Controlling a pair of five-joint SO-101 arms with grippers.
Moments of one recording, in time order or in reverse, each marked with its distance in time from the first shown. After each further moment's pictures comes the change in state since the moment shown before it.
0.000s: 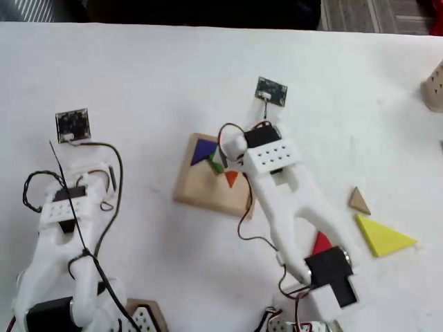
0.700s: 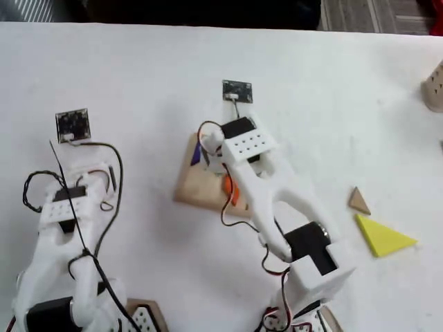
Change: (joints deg) left arm 0.0 0.0 0.0 0.0 0.0; right arm -4.2 9.4 -10.1 5.2 12.6
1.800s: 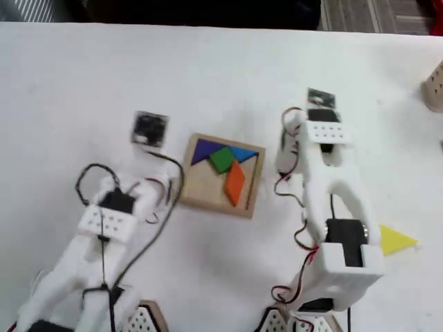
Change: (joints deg) left arm 25.4 -8.9 1.4 6.0 0.1; right arm 28.1 0.0 2.5 9.9 14.2
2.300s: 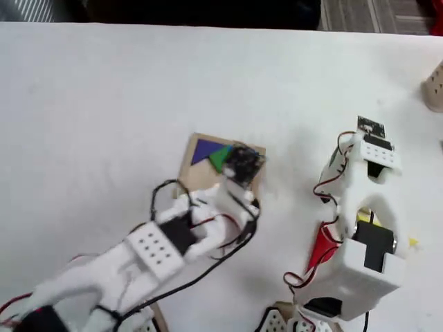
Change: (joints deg) left arm 36.7 -1.7 -5.5 -2.0 12.6; right arm 17.3 0.0 10.1 -8.3 12.6
